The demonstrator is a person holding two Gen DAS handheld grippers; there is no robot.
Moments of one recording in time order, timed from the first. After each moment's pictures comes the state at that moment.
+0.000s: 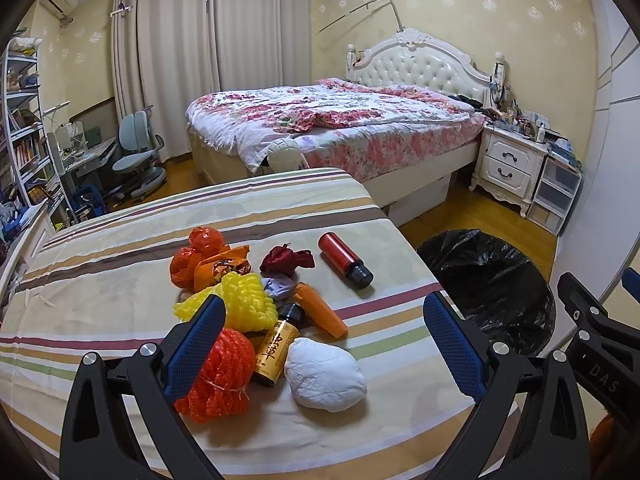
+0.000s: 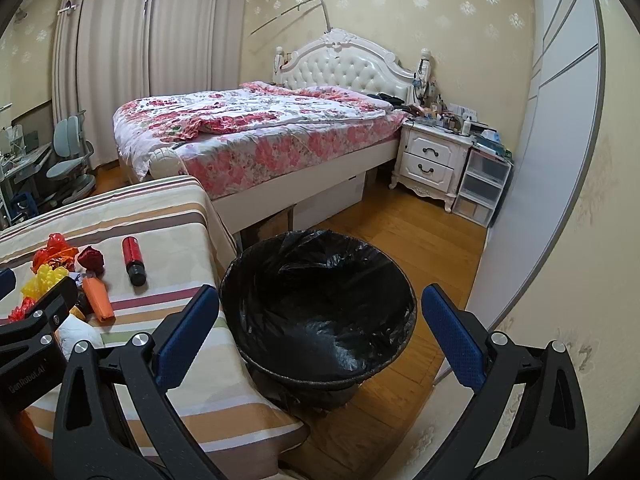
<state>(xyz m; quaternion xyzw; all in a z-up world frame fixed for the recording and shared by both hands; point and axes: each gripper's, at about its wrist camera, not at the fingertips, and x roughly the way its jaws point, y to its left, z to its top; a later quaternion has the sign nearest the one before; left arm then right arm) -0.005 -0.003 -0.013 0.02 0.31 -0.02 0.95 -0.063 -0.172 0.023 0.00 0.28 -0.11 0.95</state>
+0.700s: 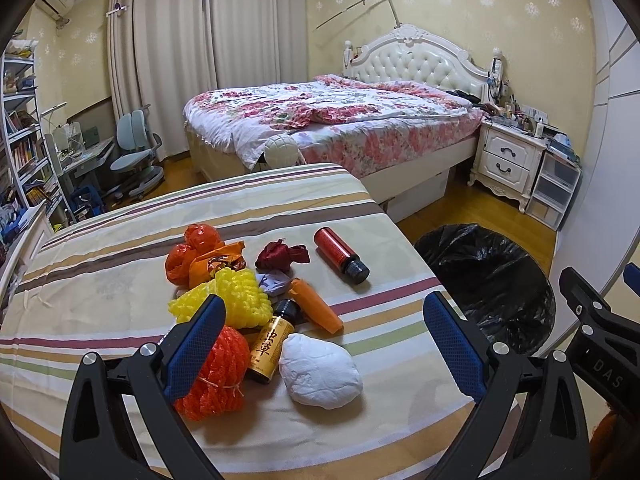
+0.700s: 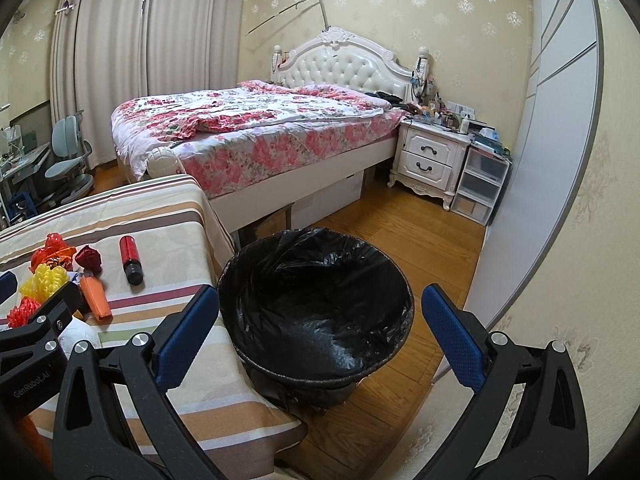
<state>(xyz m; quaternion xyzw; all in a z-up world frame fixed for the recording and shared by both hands) -0.003 -0.011 -0.014 0.03 0.31 -0.02 0.95 -0.063 -0.174 0.023 0.00 0.29 -0.12 0.95</state>
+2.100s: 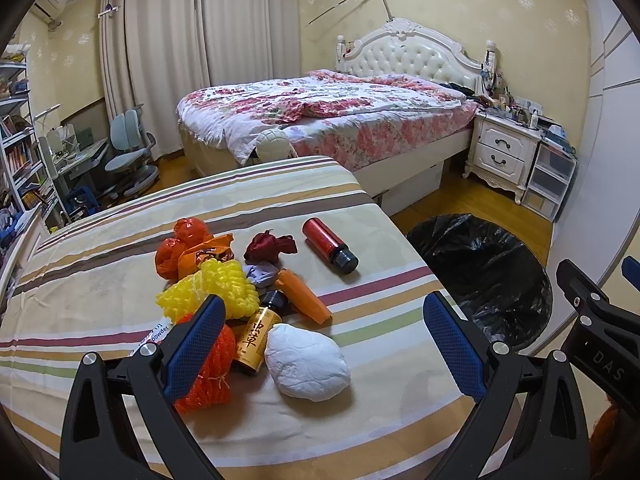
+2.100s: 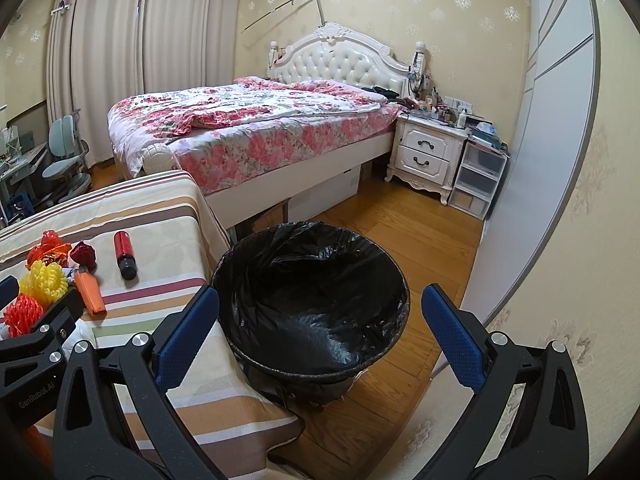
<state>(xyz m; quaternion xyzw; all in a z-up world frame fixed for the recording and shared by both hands) -0.007 -0.019 -0.020 0.03 0.32 -0.02 0.95 -0.062 -0.175 0.022 0.00 0.29 -0.12 0.95</state>
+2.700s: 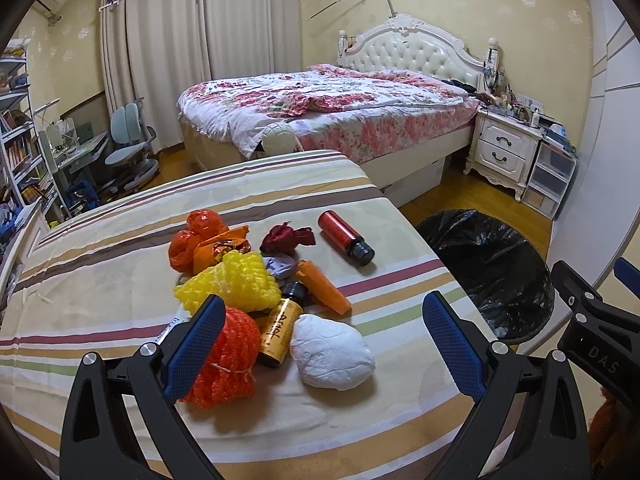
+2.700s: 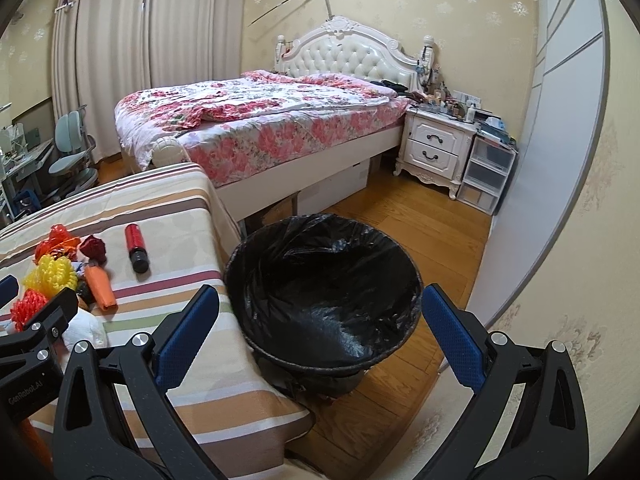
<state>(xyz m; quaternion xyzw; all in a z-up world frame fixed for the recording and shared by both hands) -0.023 -0.011 -0.027 0.03 0.33 -0.02 0.94 -0.068 -0.164 0.014 0.01 0.30 -0.09 0.95</state>
